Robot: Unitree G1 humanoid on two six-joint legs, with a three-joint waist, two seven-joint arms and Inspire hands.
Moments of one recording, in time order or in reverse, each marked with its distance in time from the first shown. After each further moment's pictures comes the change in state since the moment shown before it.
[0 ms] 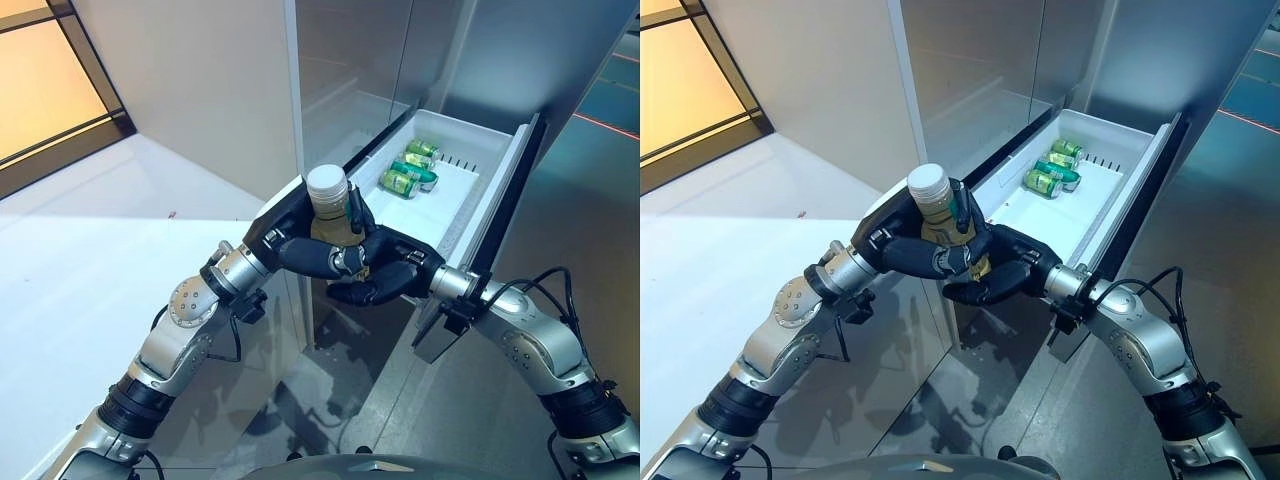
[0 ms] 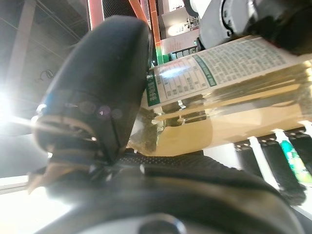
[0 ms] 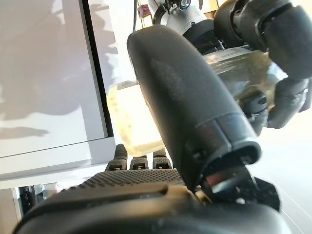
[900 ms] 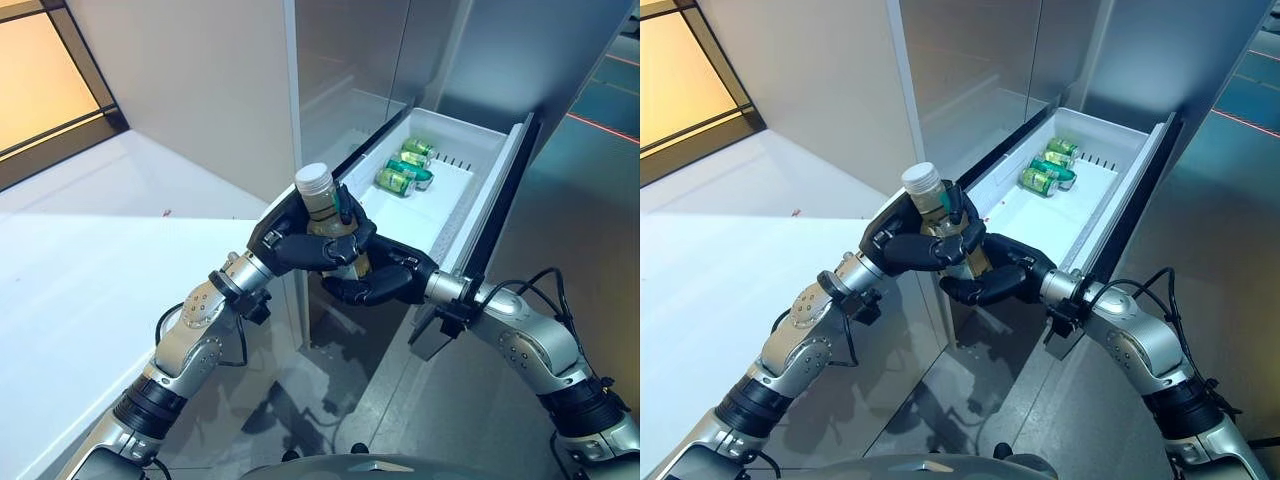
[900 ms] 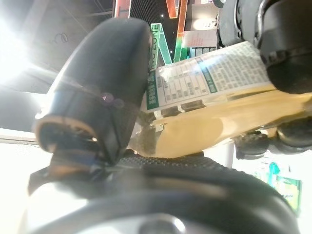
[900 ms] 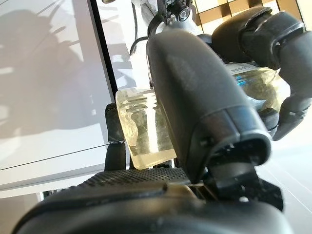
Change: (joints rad) left arm 0.001 -0.056 -0.049 0.085 -0.181 -0.001 0.000; right arm -0.010 -0.008 0.049 0.008 0.051 0.053 -0.026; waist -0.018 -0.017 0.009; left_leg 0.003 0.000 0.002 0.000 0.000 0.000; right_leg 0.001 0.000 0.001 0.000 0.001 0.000
